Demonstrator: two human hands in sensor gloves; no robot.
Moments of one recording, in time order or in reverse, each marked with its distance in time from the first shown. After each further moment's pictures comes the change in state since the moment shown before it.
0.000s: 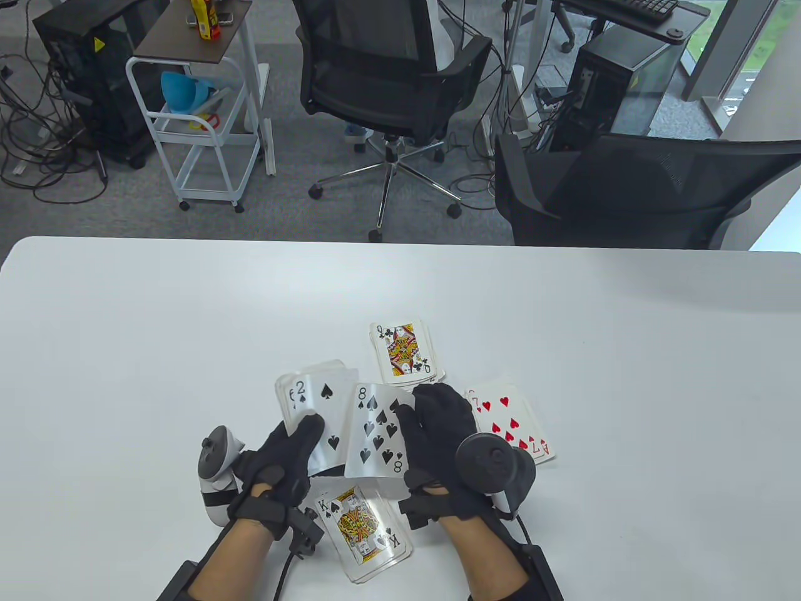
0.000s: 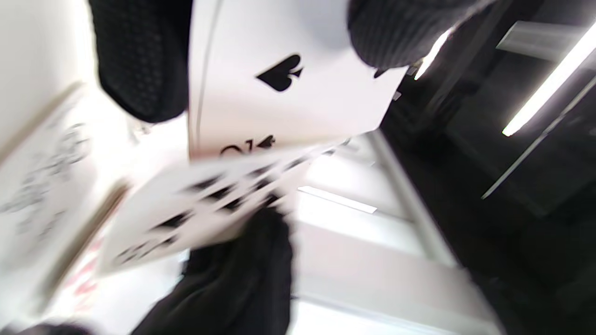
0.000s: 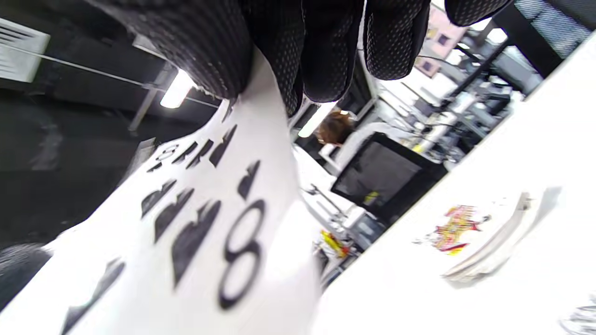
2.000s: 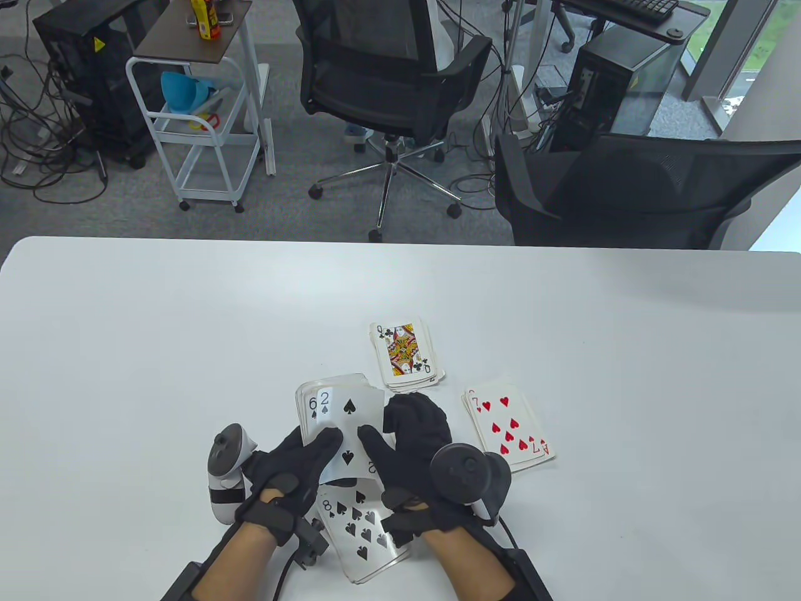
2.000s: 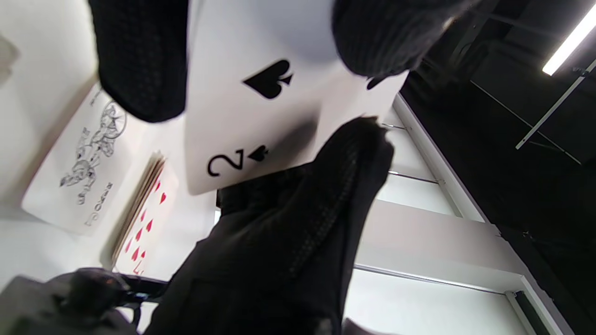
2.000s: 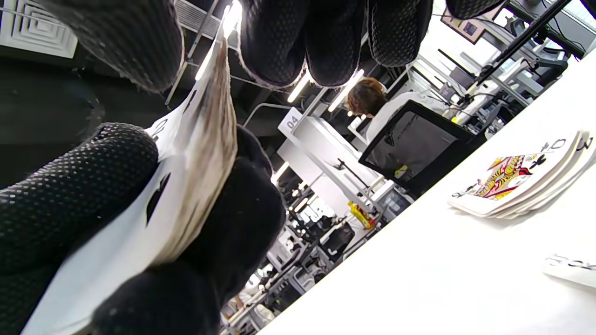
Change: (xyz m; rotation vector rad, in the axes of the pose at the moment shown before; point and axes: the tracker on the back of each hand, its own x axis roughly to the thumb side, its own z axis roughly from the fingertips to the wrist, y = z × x) left_hand -0.012 -0.017 -0.004 -0.154 0.084 -0.157; right_hand 0.022 0.029 0.017 0.066 -0.144 -0.020
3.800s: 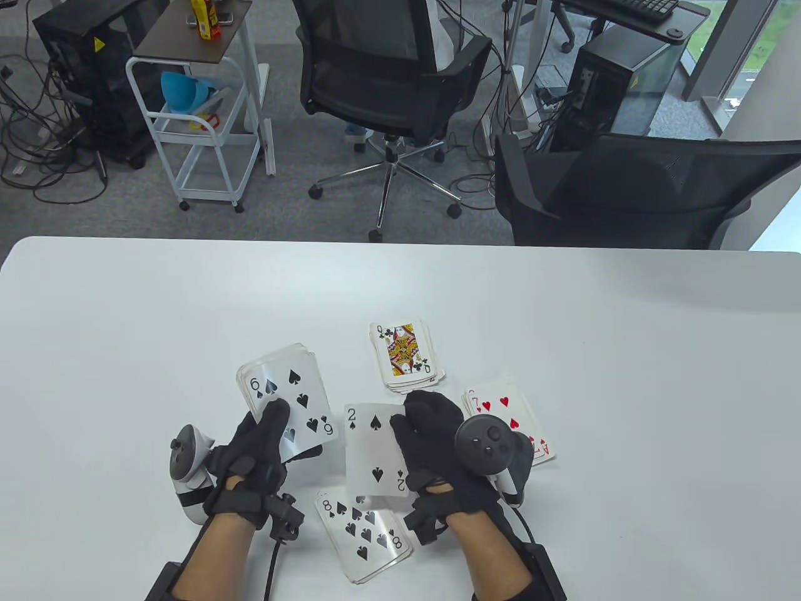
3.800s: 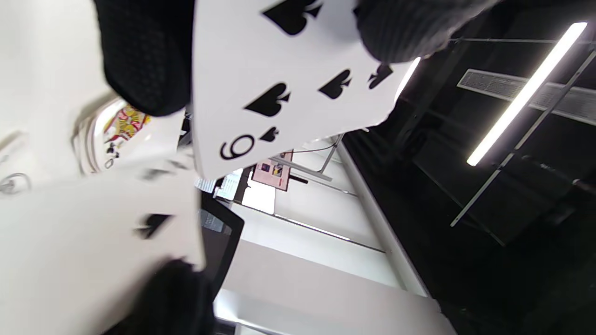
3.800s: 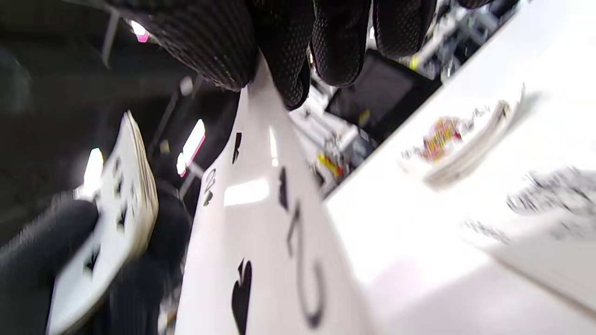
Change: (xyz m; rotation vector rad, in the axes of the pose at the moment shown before) left_hand 0.023 0.040 0.015 0.226 -0.138 0.171; right_hand -0.022 -0.012 -0.018 0.321 0.163 -0.009
